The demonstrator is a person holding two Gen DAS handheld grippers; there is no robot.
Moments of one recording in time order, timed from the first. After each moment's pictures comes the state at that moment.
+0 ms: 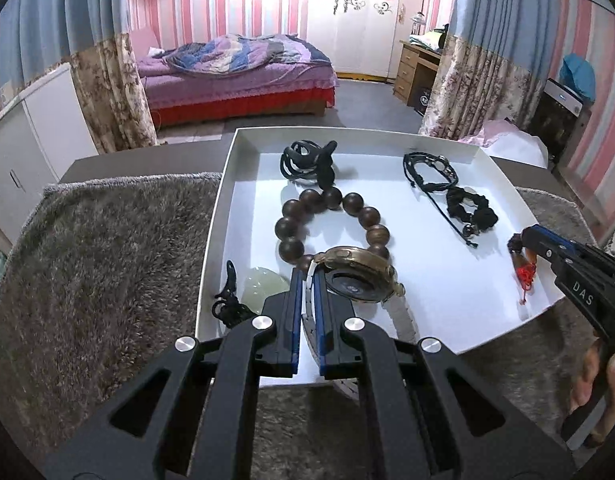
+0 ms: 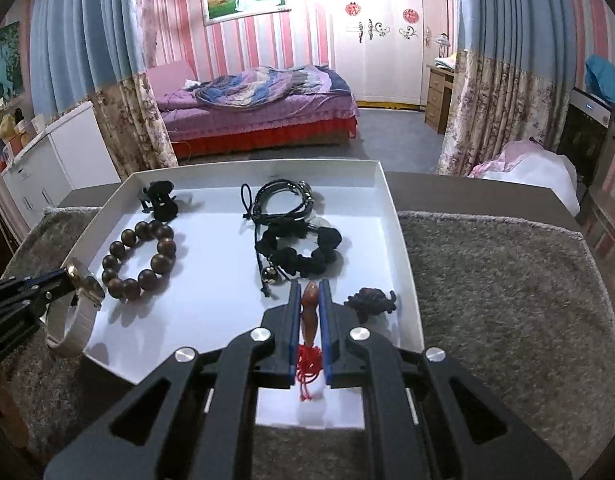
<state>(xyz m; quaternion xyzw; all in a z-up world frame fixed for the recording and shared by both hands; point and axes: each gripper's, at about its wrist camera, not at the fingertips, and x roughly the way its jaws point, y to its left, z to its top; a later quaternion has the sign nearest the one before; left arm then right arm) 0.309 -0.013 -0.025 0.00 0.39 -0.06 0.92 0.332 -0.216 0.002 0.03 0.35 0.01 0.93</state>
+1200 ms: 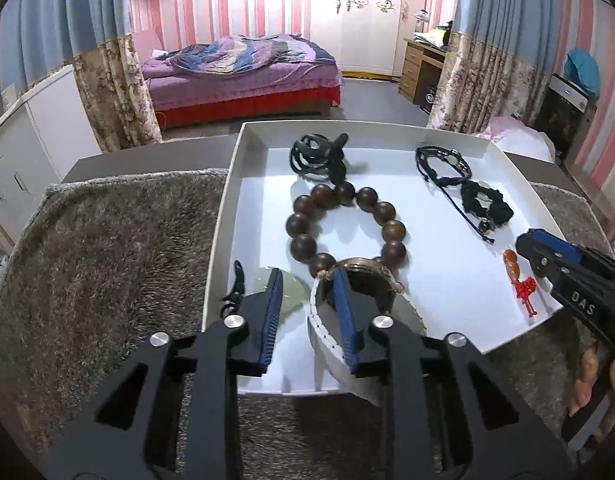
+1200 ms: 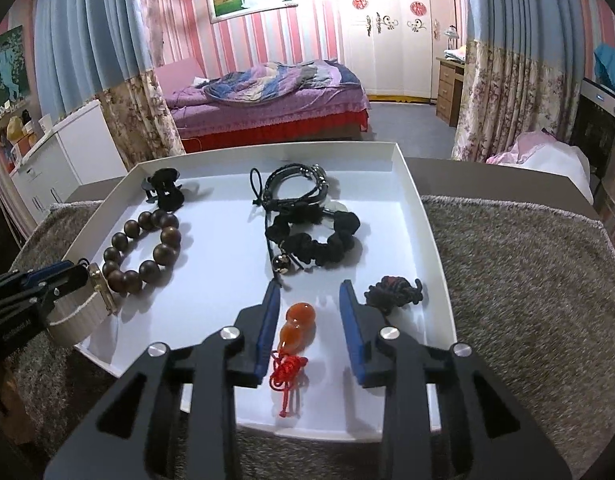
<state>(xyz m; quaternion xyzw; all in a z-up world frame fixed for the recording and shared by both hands) 0.315 -0.009 -0.032 0.01 0.39 -0.05 0.92 0.339 -0.212 -0.014 0.05 0.36 0.03 0.93</state>
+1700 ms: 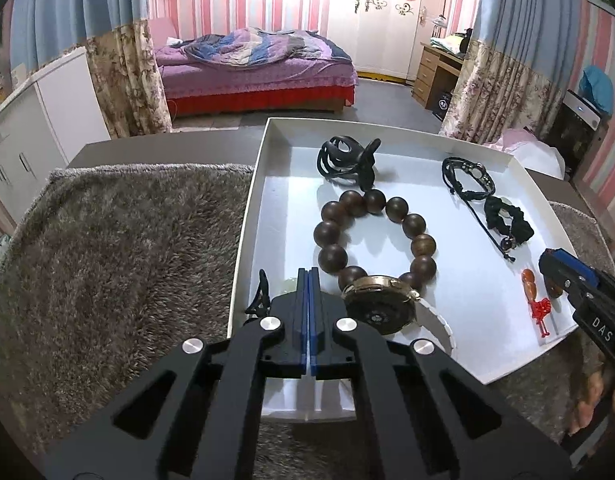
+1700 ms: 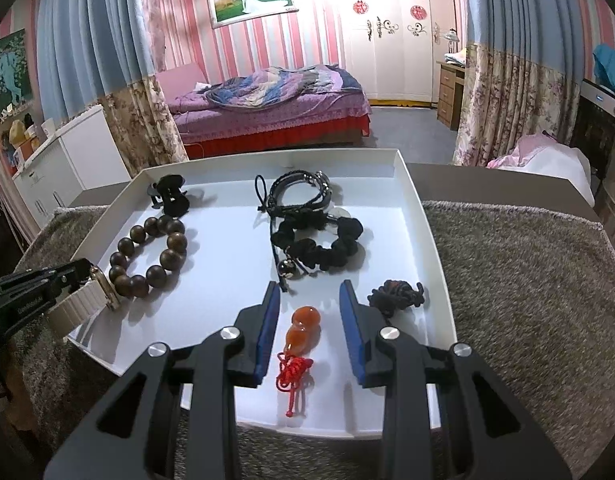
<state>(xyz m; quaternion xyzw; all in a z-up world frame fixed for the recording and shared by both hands) 0.329 0.006 -0.036 -0.02 0.40 -0.03 0.91 0.336 -0.210 -0.009 0.05 0.35 0.03 0.94</state>
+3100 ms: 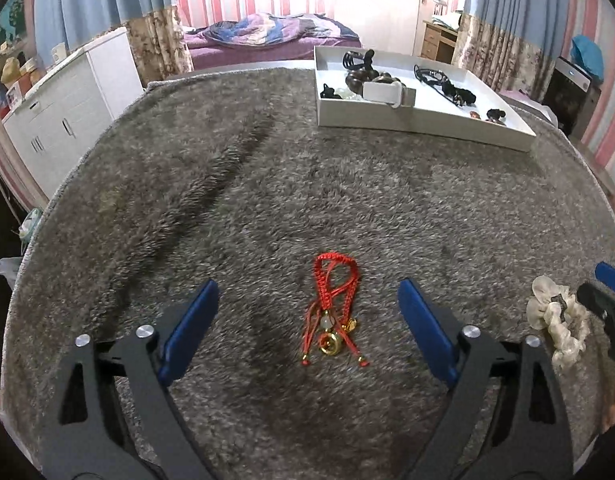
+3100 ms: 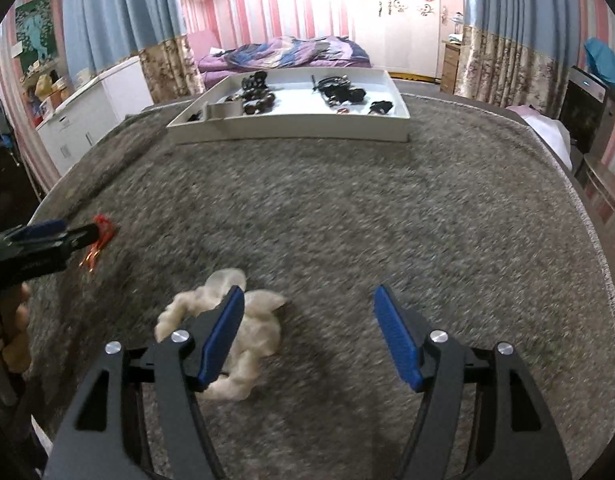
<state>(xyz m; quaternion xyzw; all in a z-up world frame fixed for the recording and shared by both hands) 0.085 0.055 -0.050 0.01 0.43 -0.01 0.90 0.072 -0.177 -0.016 0.02 0.41 0.05 0.91</state>
